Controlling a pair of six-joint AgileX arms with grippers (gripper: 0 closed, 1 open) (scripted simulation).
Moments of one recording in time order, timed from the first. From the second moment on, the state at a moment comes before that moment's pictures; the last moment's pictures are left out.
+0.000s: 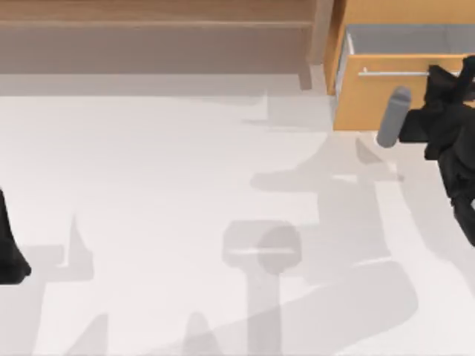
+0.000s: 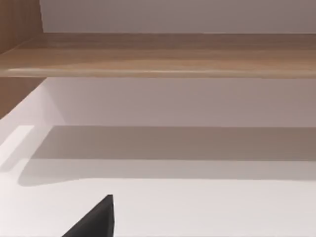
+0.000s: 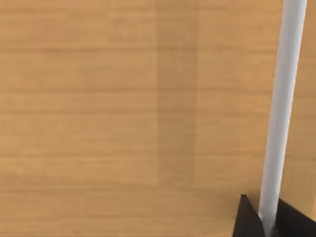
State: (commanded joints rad) left arm 0.00 0.00 0.00 0.00 0.00 0.00; right arm 0.21 2.14 0.76 1.40 0.25 -1.55
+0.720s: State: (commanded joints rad) left arm 0.00 0.00 0.00 0.00 0.00 0.00; right arm 0.18 2.24 0.98 1.27 0.21 -1.55
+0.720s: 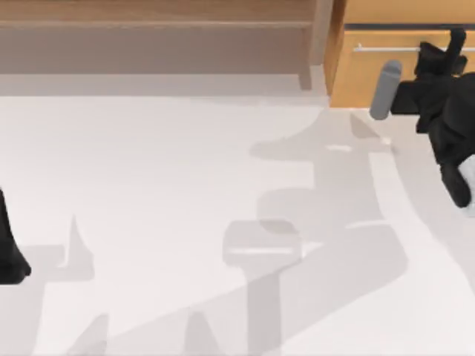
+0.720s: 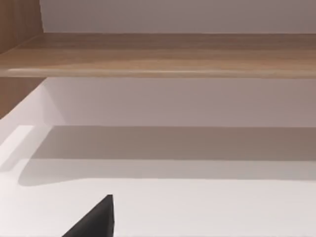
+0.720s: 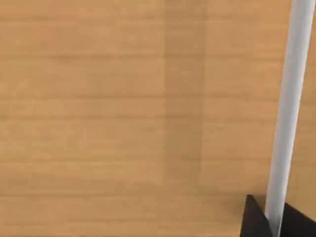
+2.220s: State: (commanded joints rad) left arm 0.00 0.00 0.00 0.00 0.00 0.00; right arm 0.17 2.30 1.10 1.19 0.20 -1.55
